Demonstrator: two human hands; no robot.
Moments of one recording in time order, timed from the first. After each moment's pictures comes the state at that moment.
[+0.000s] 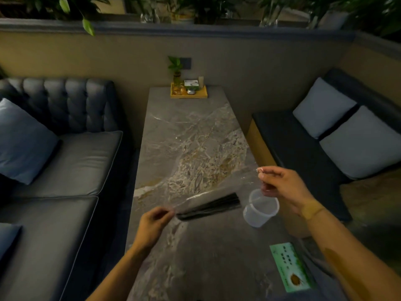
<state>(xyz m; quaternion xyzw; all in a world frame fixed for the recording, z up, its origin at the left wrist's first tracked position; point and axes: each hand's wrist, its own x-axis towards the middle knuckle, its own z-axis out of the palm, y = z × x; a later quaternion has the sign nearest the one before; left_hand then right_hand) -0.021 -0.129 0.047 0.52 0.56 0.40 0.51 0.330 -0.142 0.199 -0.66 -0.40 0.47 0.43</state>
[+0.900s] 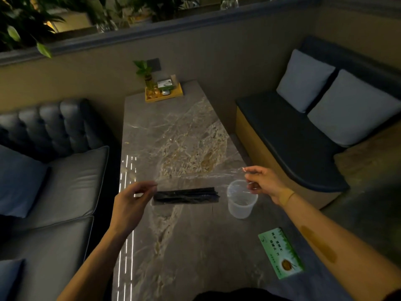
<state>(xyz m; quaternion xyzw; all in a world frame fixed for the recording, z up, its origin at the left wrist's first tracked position) 0.043 -0.091 0.150 0.67 0.54 0.39 0.33 0.409 -0.133 0.123 -0.67 -0.31 0.53 0.42</state>
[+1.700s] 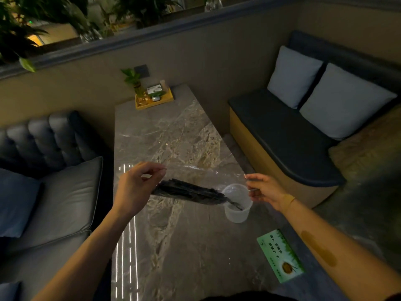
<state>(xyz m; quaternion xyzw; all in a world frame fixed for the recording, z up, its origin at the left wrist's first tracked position) 0.102 -0.054 0.205 0.75 0.48 0.35 0.30 0.430 -0.139 0.098 -0.65 -0.24 0.56 0.46</state>
